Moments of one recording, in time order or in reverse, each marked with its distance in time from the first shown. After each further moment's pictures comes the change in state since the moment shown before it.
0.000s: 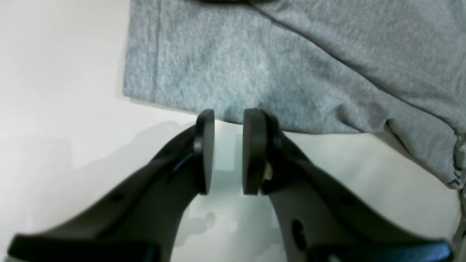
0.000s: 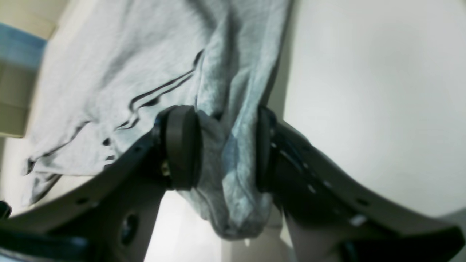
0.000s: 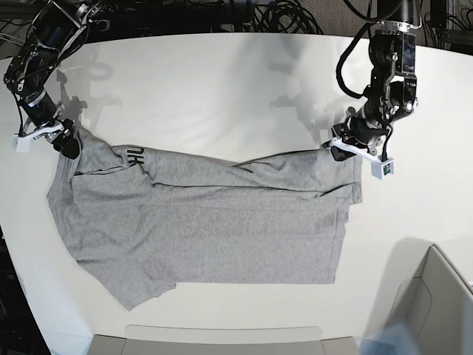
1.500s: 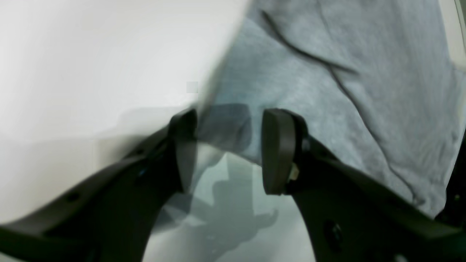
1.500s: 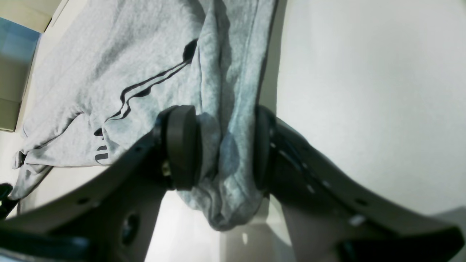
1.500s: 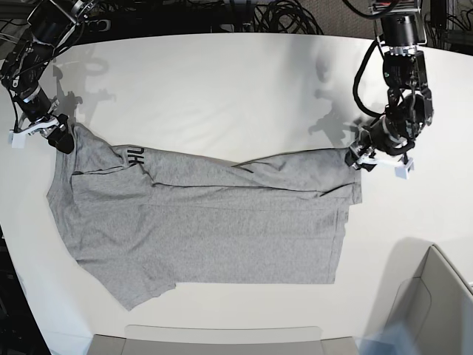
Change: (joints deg) left arm -7.3 1.5 -9.2 -19.4 -10.8 -0.8 1.0; right arm -1.7 1.6 -0.1 0.3 0.3 0.0 -0.2
